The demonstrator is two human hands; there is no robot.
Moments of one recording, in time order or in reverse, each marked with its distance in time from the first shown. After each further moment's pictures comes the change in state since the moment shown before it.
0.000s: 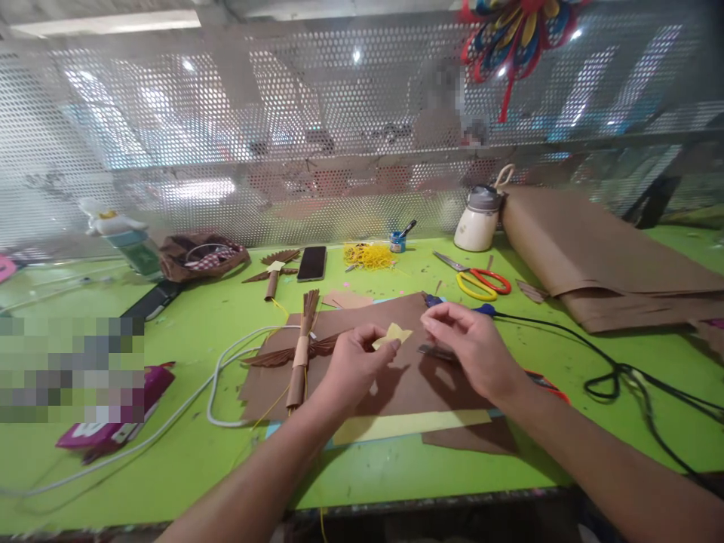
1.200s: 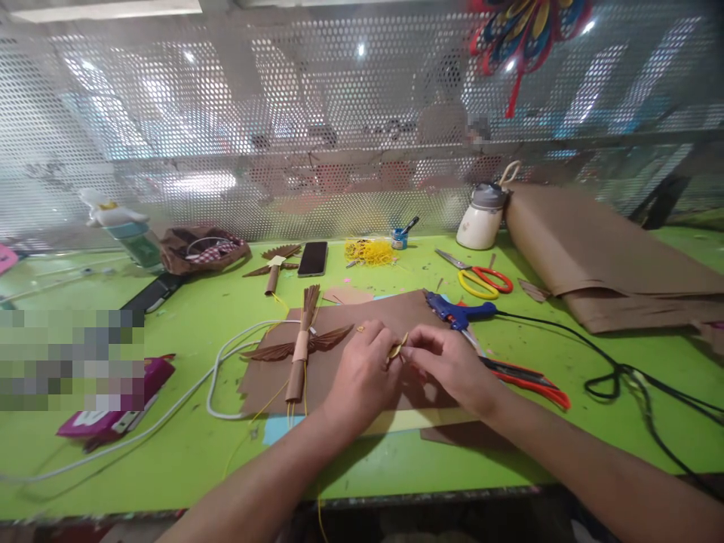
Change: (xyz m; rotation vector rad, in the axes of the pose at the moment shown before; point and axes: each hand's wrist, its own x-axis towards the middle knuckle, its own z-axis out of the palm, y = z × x) left_hand -0.010 -0.007 0.006 0.810 0.093 0.596; right_hand -0.010 0.005 0.019 -0.052 -0.245 0.150
